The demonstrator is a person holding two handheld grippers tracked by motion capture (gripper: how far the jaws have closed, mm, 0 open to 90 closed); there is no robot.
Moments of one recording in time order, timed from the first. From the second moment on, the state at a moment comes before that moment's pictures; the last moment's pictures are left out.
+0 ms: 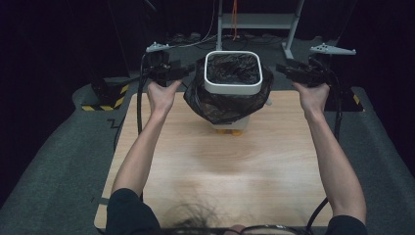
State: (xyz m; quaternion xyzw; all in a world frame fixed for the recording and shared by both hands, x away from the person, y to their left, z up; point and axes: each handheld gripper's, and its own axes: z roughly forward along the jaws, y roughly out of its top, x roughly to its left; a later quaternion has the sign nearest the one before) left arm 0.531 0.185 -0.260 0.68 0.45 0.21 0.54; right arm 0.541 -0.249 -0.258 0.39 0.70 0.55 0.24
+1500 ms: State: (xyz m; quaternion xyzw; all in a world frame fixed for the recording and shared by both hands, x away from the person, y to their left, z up) left arm 0.490 0.226 -0.290 0.66 0.46 0.21 0.55; right arm 0.492 -0.285 -0.276 0.41 0.68 0.55 0.26
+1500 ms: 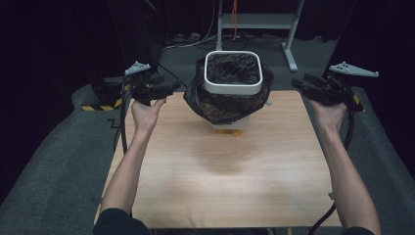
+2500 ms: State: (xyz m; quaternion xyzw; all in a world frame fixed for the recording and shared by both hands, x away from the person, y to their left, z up) left arm 0.487 0.228 -0.329 0.67 0.47 0.18 0.54; right arm 0.485 -0.303 -0.331 0.45 0.67 0.54 0.24
